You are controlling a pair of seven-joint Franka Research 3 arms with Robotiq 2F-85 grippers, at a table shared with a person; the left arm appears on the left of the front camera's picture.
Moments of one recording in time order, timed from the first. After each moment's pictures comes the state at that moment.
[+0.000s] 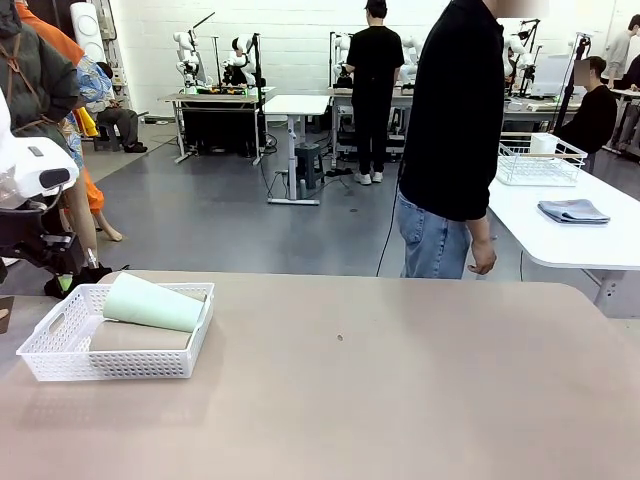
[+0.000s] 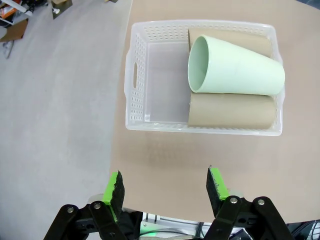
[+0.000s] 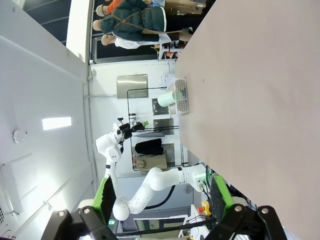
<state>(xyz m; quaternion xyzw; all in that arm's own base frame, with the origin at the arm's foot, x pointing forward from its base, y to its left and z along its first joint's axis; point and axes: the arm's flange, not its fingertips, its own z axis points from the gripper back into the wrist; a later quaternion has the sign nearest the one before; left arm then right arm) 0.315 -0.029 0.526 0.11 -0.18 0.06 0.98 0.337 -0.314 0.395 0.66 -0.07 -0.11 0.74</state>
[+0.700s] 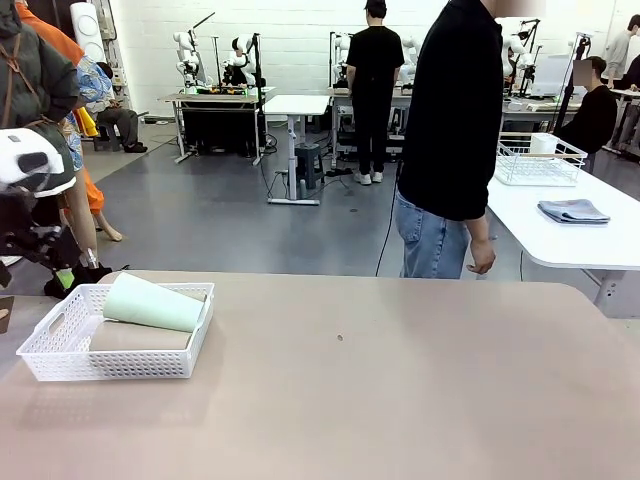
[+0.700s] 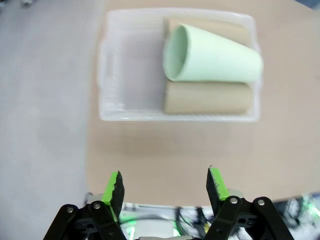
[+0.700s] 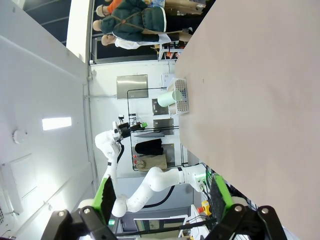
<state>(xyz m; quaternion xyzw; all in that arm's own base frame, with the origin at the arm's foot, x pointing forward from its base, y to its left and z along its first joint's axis) 0.324 0.003 0.534 -0.02 -0.13 0.04 0.99 0.337 -0.315 0.395 0.66 -0.07 -0.11 0.74</state>
